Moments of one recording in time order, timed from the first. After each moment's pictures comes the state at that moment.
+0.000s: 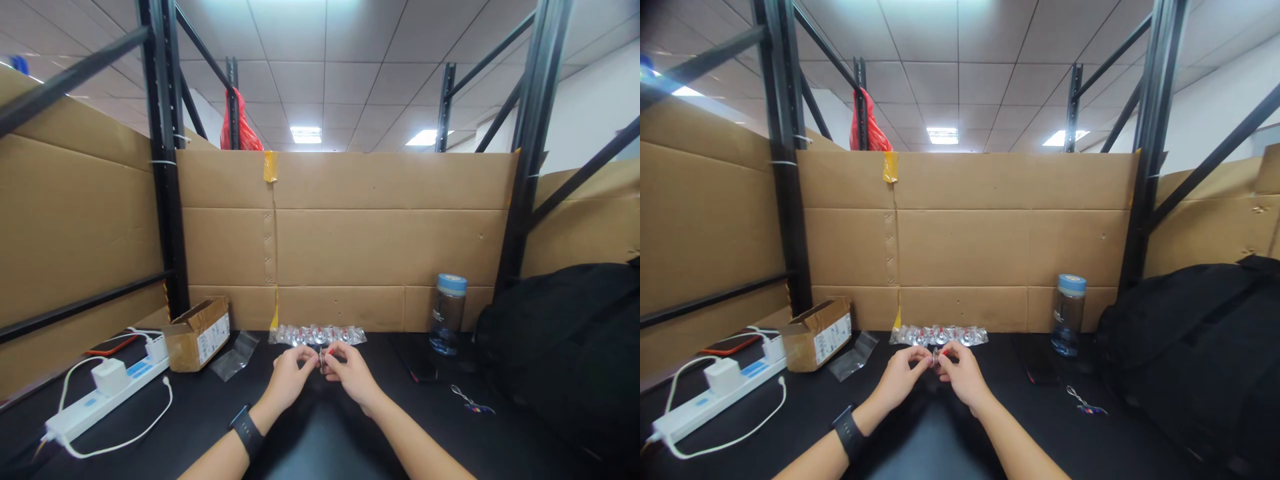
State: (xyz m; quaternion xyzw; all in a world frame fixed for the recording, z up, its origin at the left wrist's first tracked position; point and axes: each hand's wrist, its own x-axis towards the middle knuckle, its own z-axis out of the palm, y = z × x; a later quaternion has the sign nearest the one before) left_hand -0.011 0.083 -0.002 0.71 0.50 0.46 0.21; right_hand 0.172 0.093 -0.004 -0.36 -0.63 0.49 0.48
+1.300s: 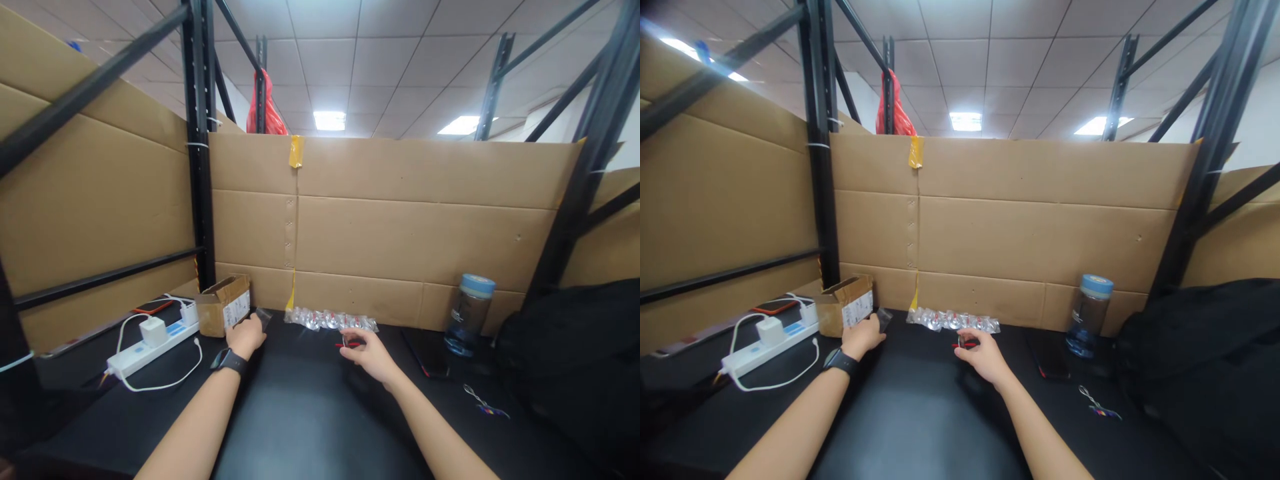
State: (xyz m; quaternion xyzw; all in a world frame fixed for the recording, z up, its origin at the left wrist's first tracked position) left_hand -0.138 0.100 0.016 0.55 0.83 0.09 0.00; right_hand 0.199 0.108 0.003 -0.40 -0.71 0.41 0.42
